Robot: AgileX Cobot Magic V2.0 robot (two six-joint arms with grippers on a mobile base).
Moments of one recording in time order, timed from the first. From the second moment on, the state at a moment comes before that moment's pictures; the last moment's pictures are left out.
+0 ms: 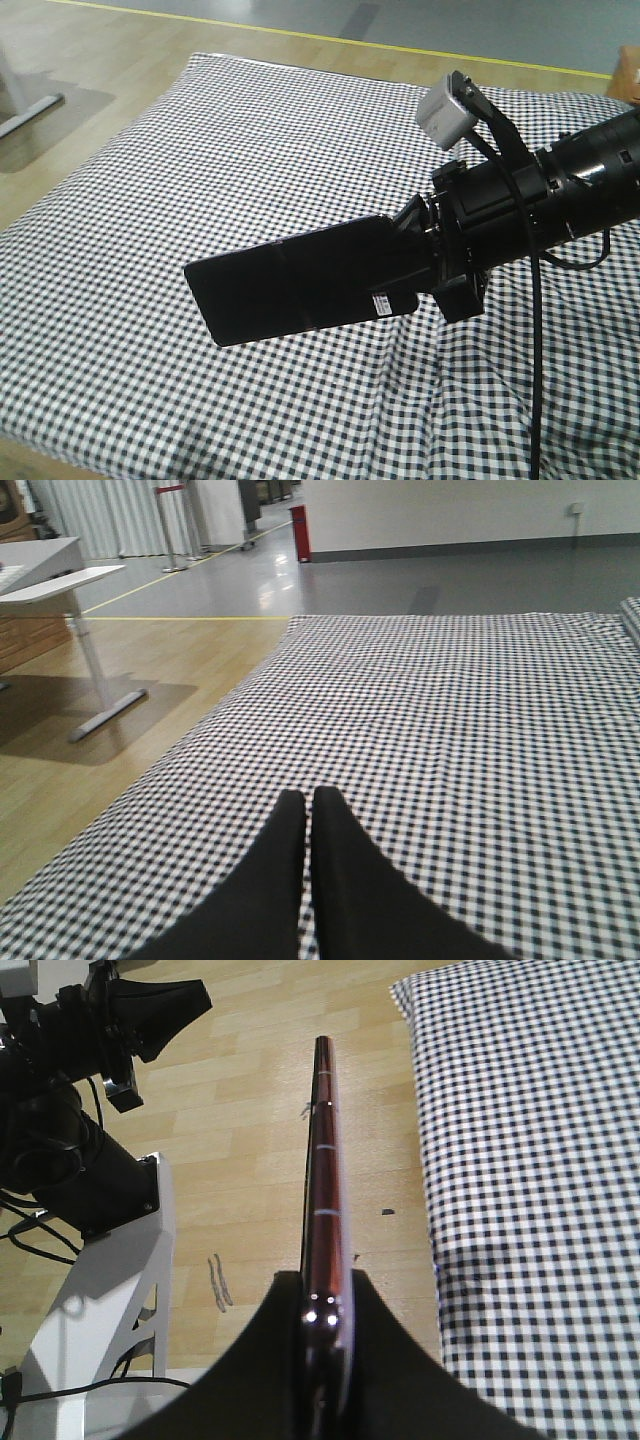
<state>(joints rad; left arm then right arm) 0.04 -0.01 0.03 -0.03 0.18 0.15 0.27 1.40 -1.19 1.00 1.22 -1.10</state>
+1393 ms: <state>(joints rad) 0.04 -0.01 0.03 -0.03 0.18 0.15 0.27 1.40 -1.19 1.00 1.22 -1.10</state>
